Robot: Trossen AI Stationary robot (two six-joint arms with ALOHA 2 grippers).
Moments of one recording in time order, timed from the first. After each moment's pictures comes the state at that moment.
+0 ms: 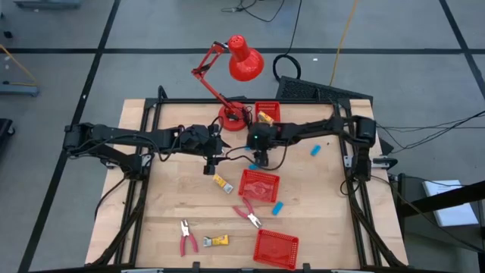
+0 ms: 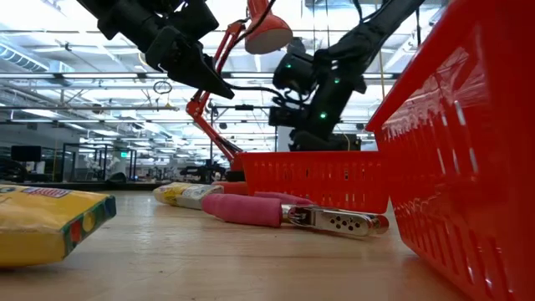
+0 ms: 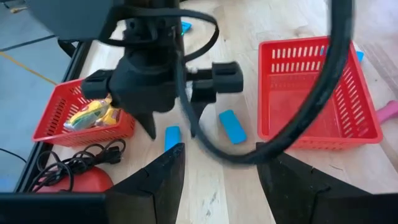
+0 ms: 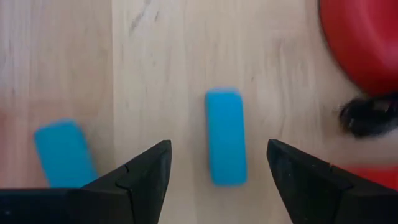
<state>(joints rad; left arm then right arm) 0.12 1.30 0.80 -0.09 0.02 0.31 -0.25 1.91 1.18 -0.28 0.02 -0.22</state>
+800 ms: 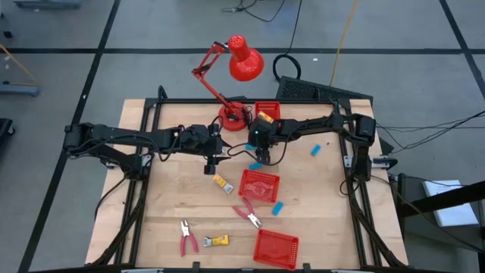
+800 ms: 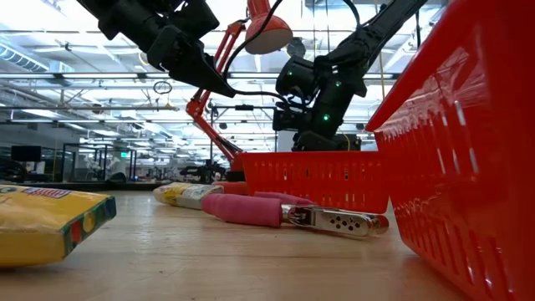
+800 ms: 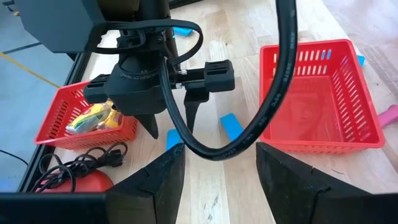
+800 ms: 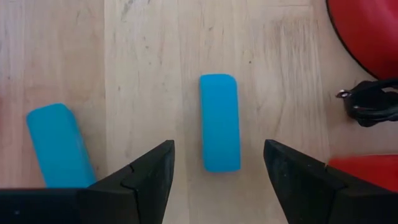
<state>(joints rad) 0.12 1.30 0.80 -0.07 0.02 0.31 -0.29 1.91 1.18 -0.31 -0.06 -0.24</state>
